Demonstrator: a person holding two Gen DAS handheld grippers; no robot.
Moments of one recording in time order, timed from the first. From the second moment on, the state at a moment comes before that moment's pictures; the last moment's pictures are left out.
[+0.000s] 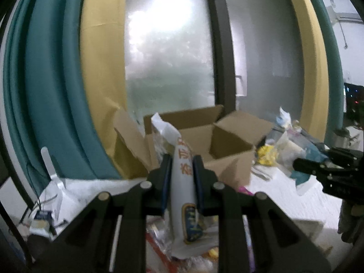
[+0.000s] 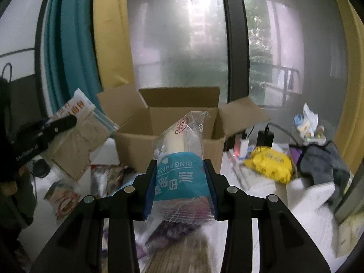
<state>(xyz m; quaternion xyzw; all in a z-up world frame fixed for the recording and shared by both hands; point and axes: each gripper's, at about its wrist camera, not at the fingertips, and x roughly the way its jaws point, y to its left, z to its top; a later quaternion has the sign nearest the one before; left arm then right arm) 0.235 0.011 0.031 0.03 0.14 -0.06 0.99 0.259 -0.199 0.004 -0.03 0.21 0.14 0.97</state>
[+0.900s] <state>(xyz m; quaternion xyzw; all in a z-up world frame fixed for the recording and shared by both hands) 0.415 0.021 0.016 0.02 0.19 -0.02 0.98 0.444 -0.155 0.006 -0.08 0.22 0.12 0.97</state>
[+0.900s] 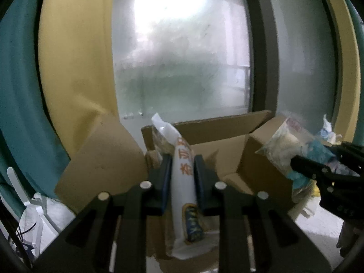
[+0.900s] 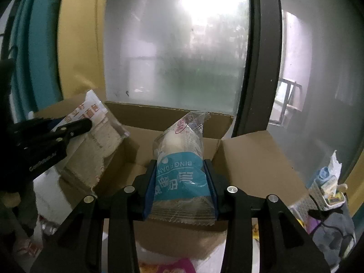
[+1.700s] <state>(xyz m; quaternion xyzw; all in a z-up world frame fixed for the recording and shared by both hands) 0.293 0.000 0.040 0.01 0.16 -0.08 0.98 0.346 -0.170 0.024 -0.08 0.20 0.13 0.97</state>
